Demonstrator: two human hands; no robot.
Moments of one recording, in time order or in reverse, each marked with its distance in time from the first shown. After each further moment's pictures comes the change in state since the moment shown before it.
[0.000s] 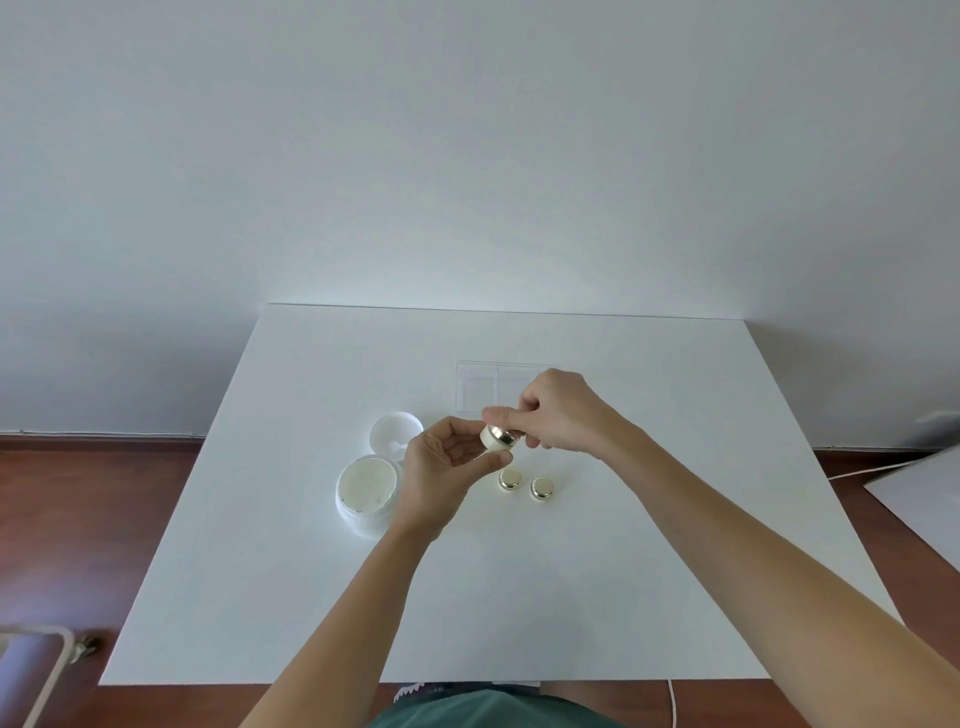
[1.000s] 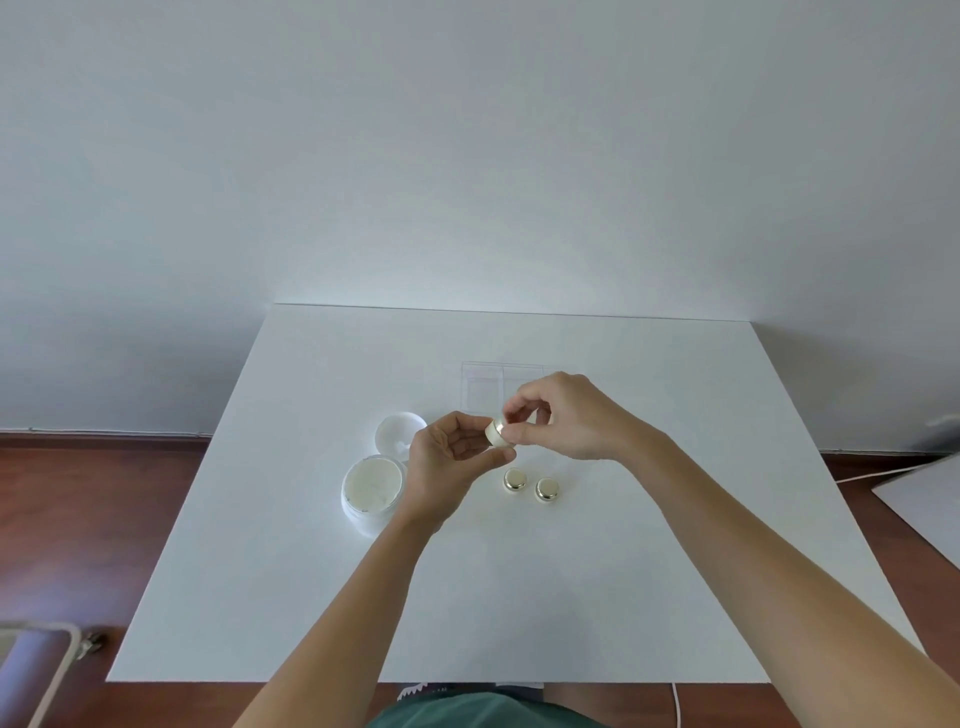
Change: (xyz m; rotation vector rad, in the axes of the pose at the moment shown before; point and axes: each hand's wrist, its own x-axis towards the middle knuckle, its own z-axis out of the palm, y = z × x) left_hand 0.008 0.001 -0.003 0.049 0.008 -0.032; right_hand -0.003 0.010 -0.003 0.001 -0.018 -0.228
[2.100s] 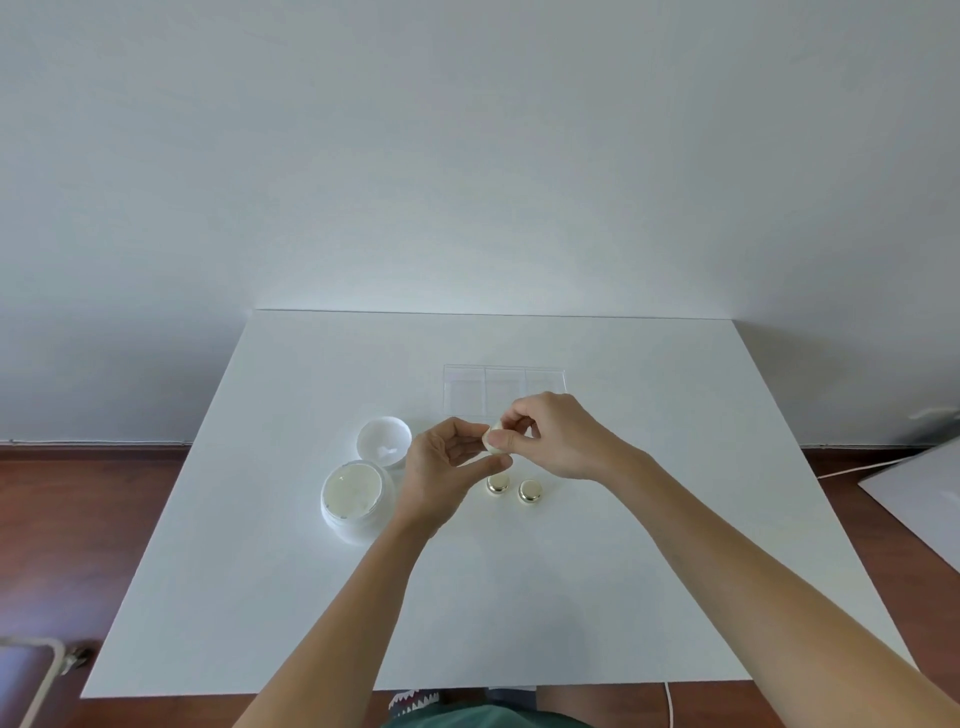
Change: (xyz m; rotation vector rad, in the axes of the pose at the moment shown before) left_hand 0.003 -0.007 0.016 0.119 0.011 0.001; right_hand -0.008 0.021 0.012 0.023 0.037 0.068
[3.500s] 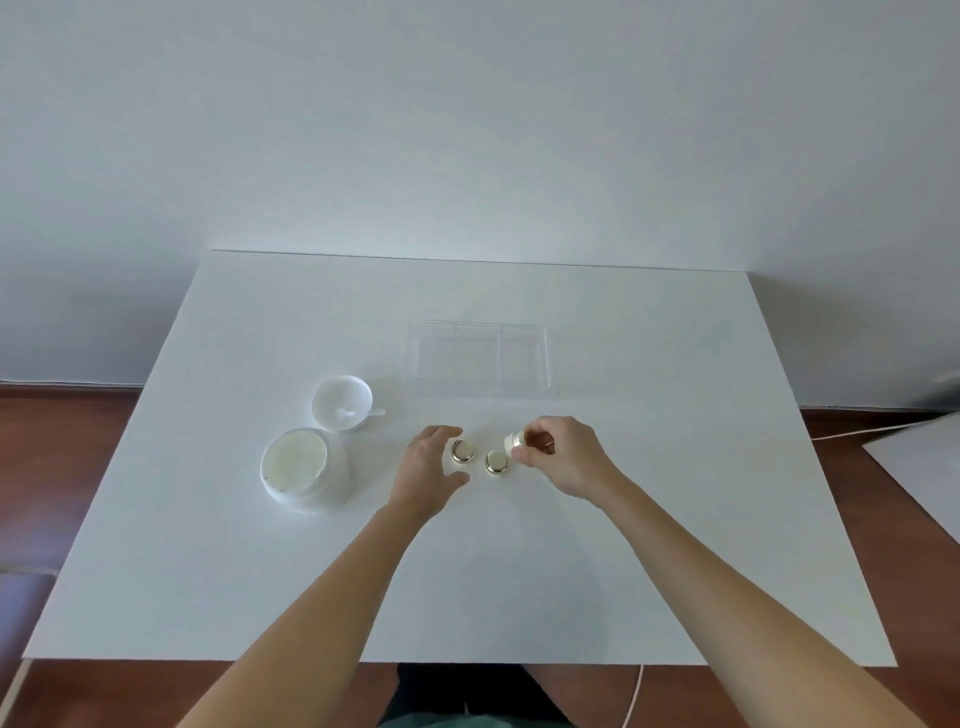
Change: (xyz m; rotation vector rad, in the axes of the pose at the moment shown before) left_hand 0.030 -0.107 0.023 0.826 -0.036 -0.171; right_hand -0.003 0.118 0.037 0.246 0.005 0.269
